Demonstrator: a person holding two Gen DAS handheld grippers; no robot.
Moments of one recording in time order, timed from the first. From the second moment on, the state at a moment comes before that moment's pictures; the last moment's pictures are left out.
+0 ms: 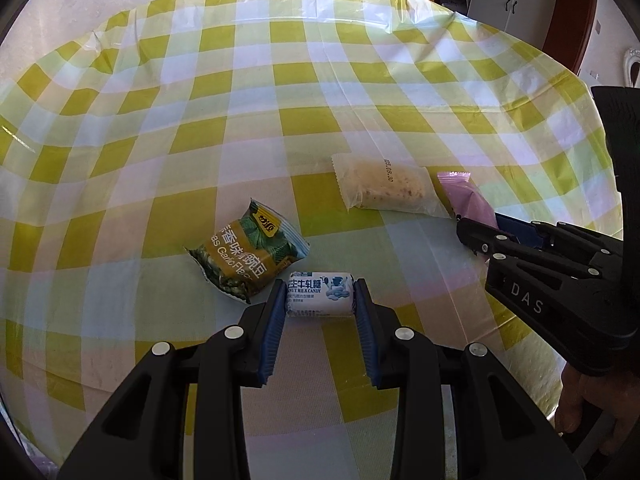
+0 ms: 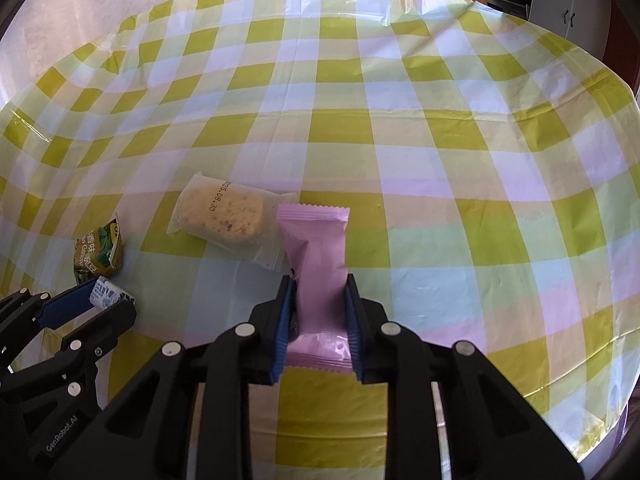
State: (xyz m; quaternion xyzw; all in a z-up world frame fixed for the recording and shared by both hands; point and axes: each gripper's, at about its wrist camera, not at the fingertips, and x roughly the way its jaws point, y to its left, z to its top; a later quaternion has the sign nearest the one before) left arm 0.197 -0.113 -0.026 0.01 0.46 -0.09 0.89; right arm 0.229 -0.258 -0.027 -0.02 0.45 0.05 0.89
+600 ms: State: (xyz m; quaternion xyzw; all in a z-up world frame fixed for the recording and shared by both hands) left arm 0.195 -0.131 -0.015 0.04 0.43 -0.07 0.90; right arm 0.207 -0.272 -0.020 0.01 0.45 0.05 0.89
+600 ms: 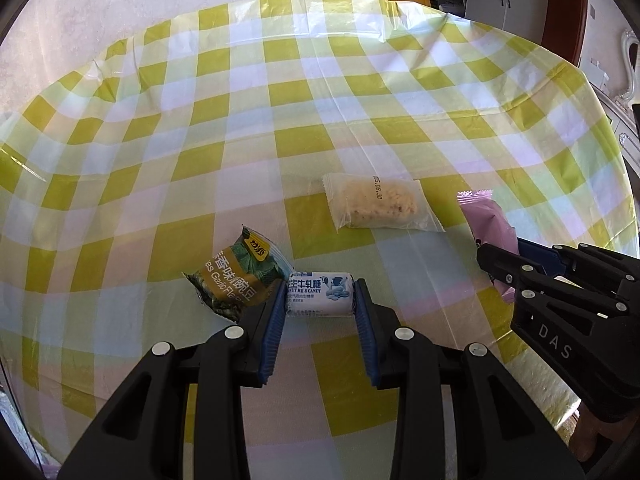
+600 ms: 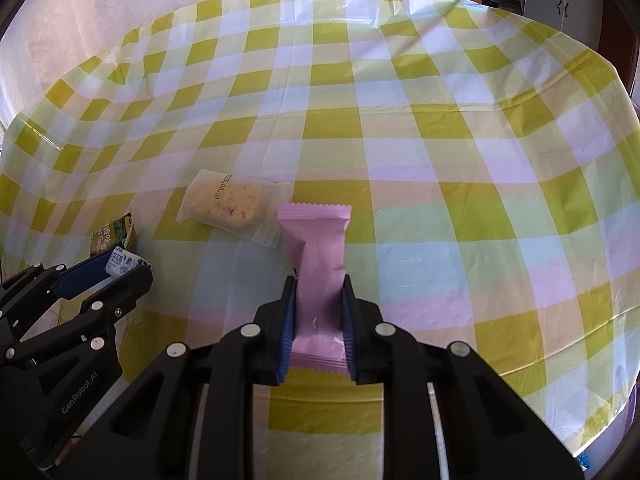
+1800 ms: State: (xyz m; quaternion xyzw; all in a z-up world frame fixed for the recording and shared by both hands) left arm 0.122 -0.172 0.014 -0.03 0.46 -0.20 0.86; right arm 0.082 -0.357 0.011 0.01 0.45 -0.07 0.89
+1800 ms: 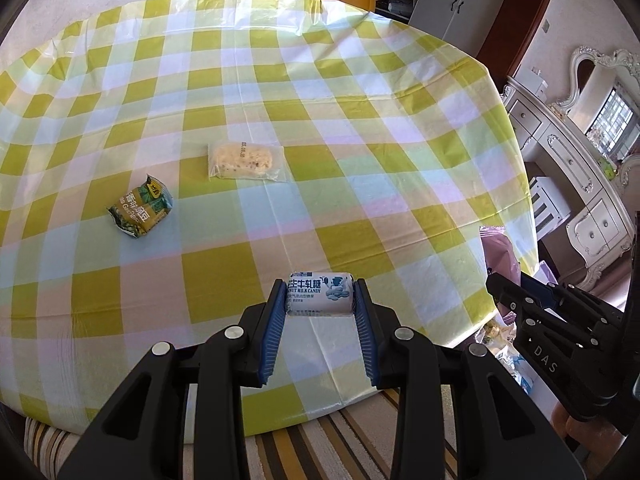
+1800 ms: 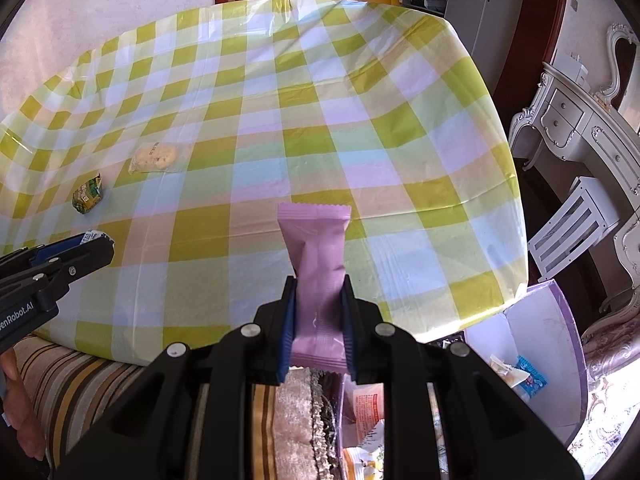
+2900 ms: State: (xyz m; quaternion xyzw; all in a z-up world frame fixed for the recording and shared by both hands) left arm 0.065 -0.361 -0.017 0.08 0.54 -0.42 0.72; right arm 0.007 -0.517 -0.038 0.08 0.50 -0.23 0.83
